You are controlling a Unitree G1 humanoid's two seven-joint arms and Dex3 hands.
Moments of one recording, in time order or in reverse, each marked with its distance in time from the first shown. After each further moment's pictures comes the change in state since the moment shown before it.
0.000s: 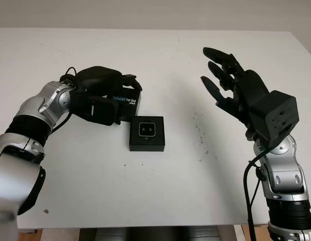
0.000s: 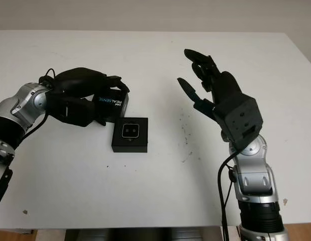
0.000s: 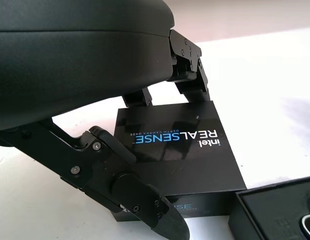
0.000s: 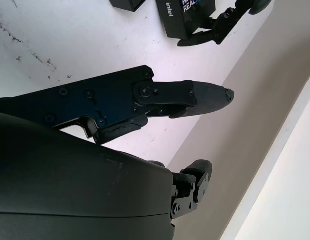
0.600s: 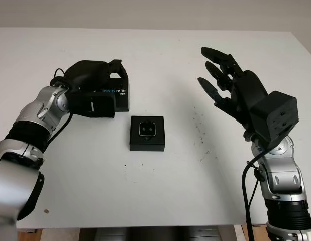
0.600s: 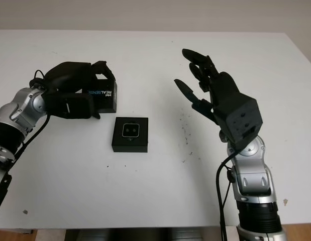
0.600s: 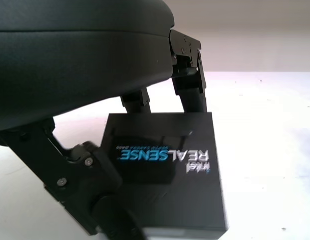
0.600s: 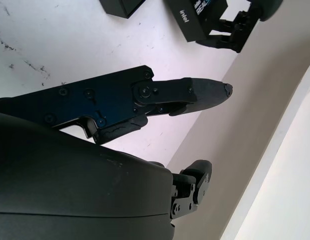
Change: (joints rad) left arm 0.037 0.008 0.052 -0.125 -0.047 0.243 0.029; right arm 0.003 0.012 0.007 0.004 0.017 -0.012 -0.006
